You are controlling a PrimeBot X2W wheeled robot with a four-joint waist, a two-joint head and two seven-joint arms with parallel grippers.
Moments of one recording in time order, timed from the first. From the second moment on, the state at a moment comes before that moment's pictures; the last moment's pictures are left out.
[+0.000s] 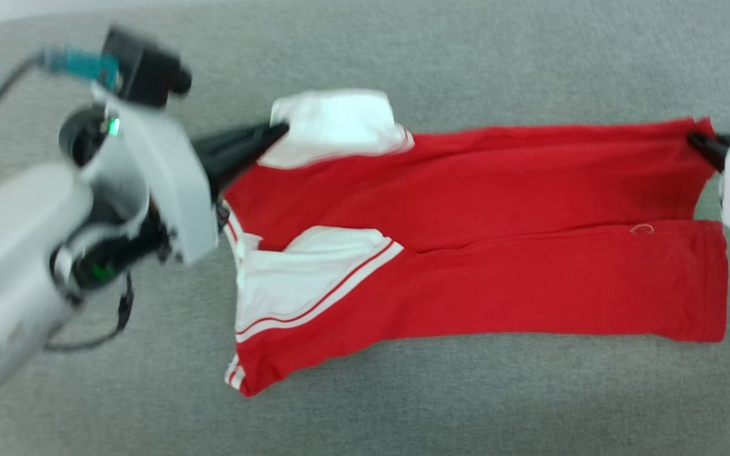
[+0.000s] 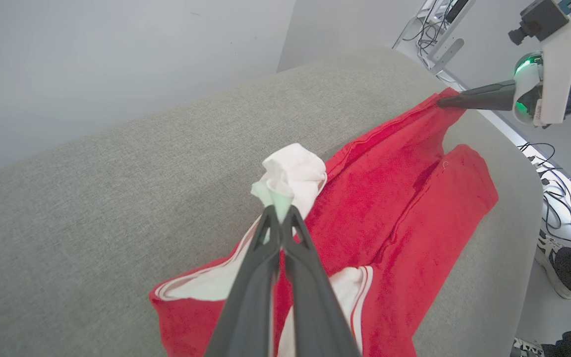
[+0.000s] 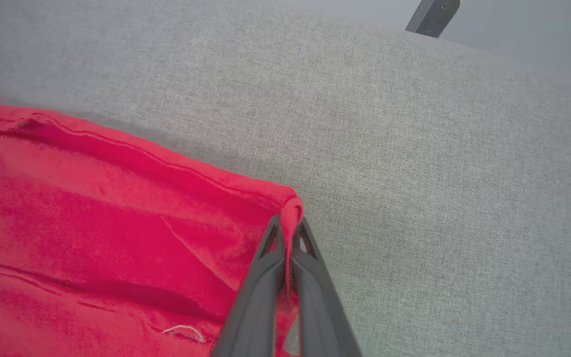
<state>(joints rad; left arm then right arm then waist) -1.21 0.81 -1.17 0.17 -1.38 -0.13 0.16 -0.85 -0.59 0.40 0.40 0.69 0.13 0.65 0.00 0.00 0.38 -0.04</state>
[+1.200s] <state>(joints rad) -0.64 0.93 -1.17 -0.09 -1.29 0.02 -0.26 -0.28 -0.51 0.04 0.01 0.57 0.13 0.70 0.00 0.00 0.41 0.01</state>
